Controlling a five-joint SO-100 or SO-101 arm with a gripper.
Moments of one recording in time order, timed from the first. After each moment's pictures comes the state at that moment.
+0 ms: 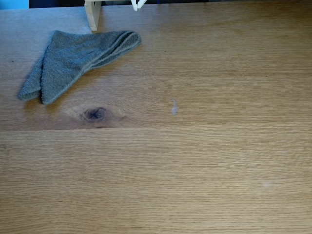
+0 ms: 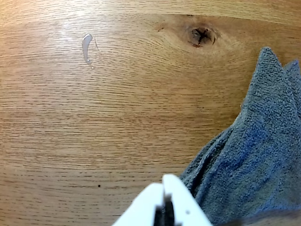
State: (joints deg) arm 8.7 189.1 186.1 72.6 1.8
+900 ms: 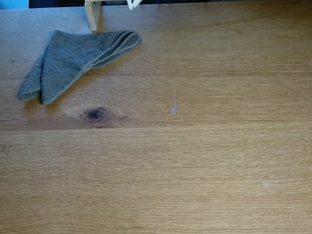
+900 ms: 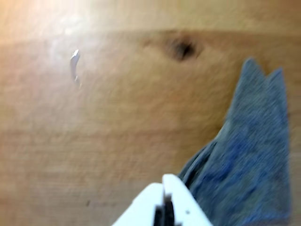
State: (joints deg) arm 12.6 189.1 186.1 65.4 -0.7
